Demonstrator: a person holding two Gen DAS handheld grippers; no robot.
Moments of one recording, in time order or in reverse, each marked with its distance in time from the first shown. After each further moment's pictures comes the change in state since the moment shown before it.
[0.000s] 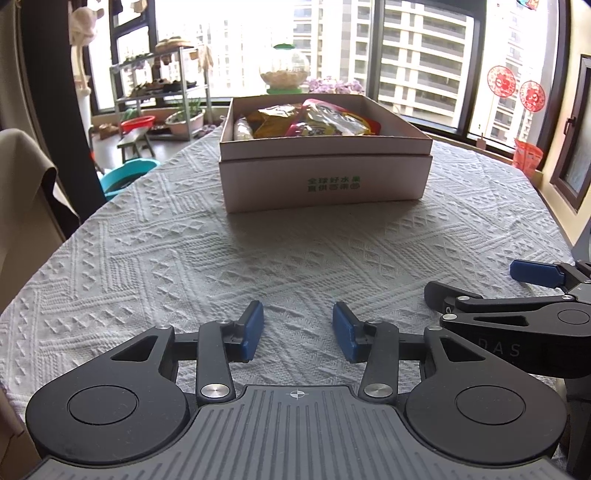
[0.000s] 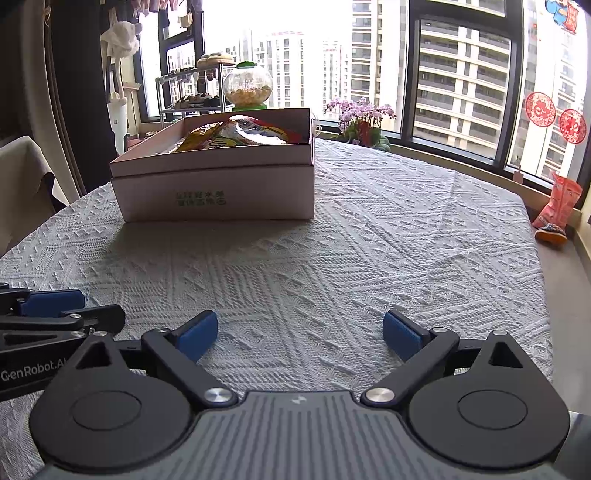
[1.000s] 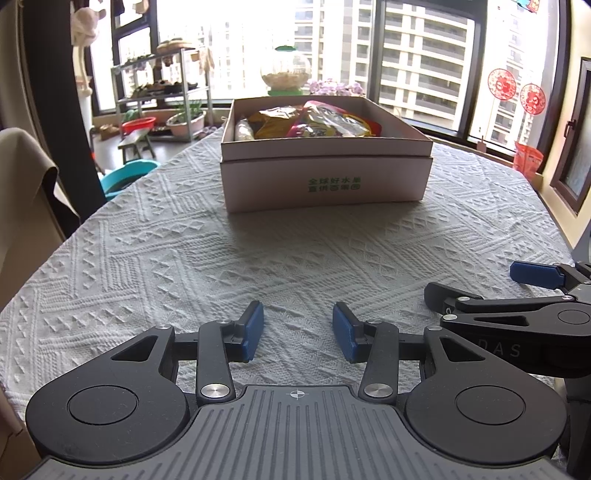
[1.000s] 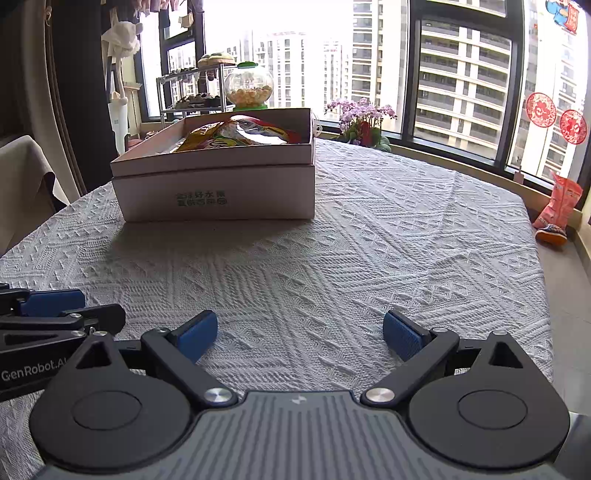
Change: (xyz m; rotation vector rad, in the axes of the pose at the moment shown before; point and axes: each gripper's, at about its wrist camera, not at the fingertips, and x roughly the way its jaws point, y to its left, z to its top) left arm -0.001 0.000 -0.001 -0.003 -0.007 -0.002; right arm 0.000 0.001 0.000 0.001 0.000 -0.001
